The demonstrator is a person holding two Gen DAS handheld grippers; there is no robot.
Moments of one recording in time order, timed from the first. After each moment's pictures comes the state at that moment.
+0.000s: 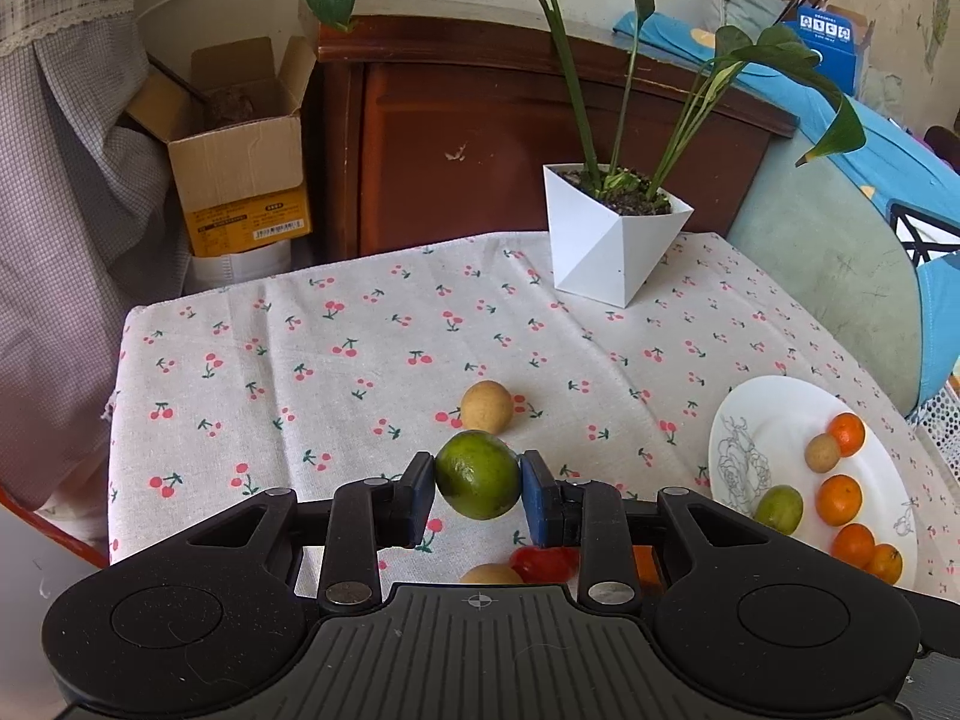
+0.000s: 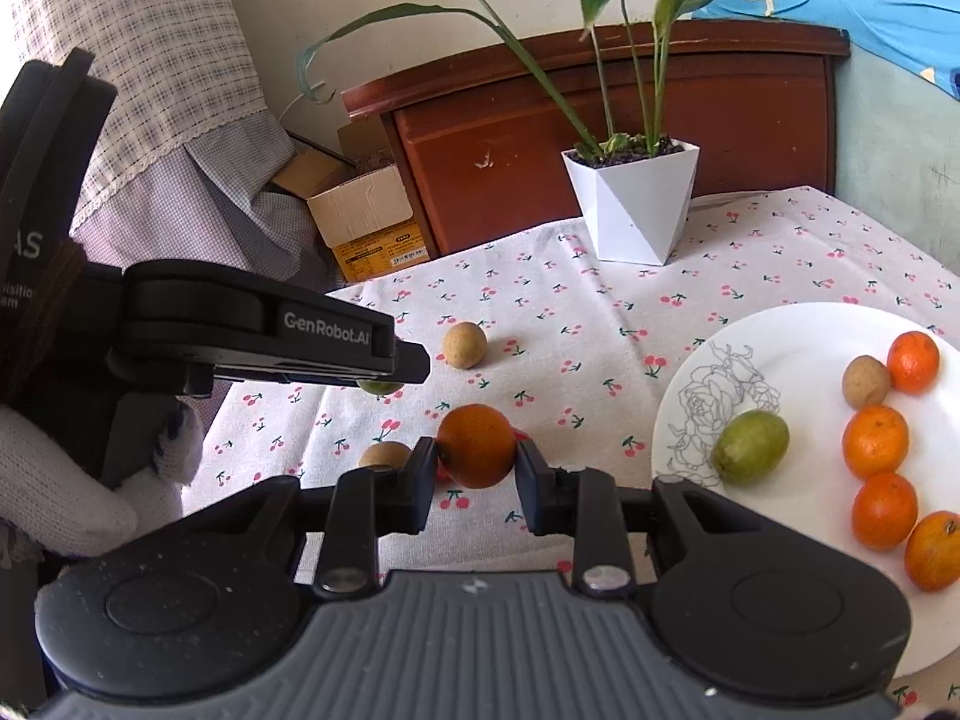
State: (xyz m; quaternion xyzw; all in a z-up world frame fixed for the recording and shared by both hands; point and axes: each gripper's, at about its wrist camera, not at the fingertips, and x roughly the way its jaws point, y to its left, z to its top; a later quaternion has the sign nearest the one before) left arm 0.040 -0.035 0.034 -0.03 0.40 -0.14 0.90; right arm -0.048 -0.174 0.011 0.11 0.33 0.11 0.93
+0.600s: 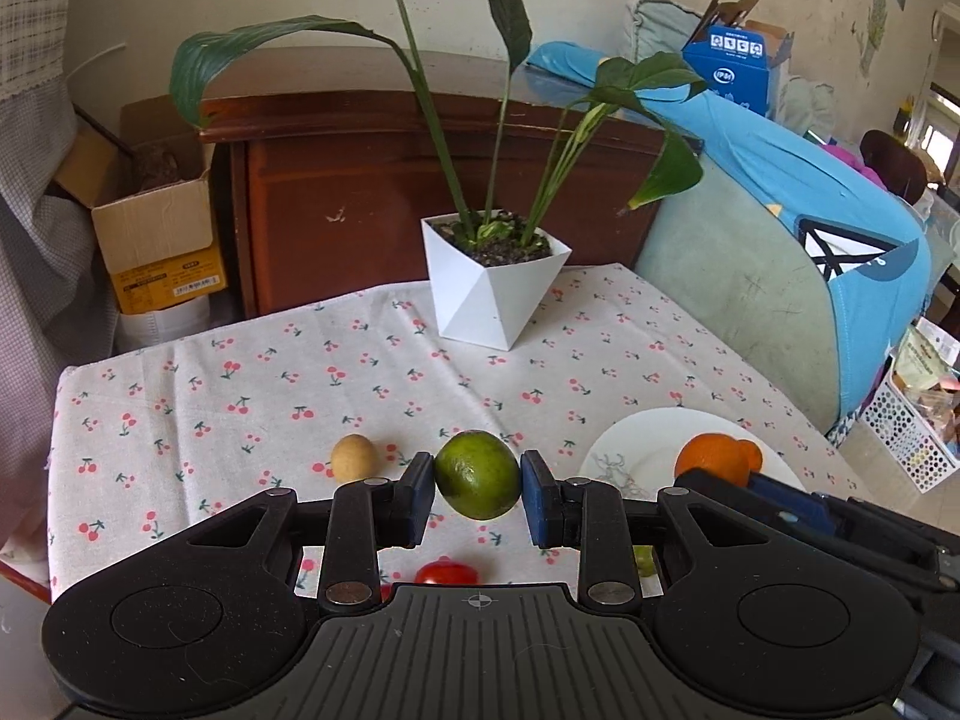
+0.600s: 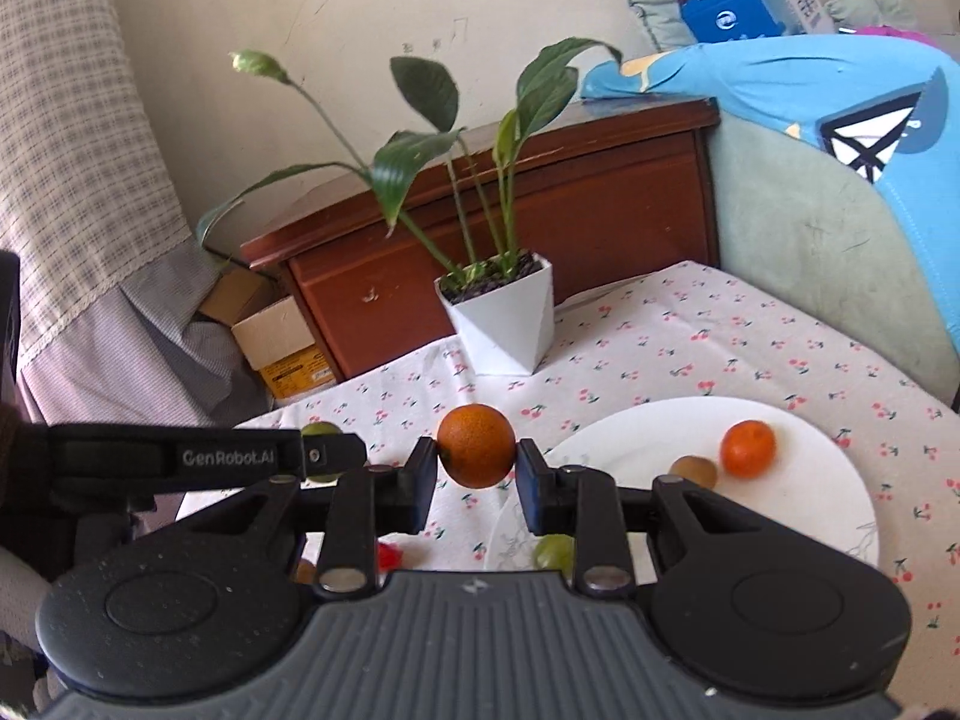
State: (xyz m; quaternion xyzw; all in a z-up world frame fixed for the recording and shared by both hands) left arm 0.026 -0.081 0.064 -0.02 0.37 -0.20 0.91; right arm -0.063 -0.253 0.055 0.16 0.26 0.02 0.95
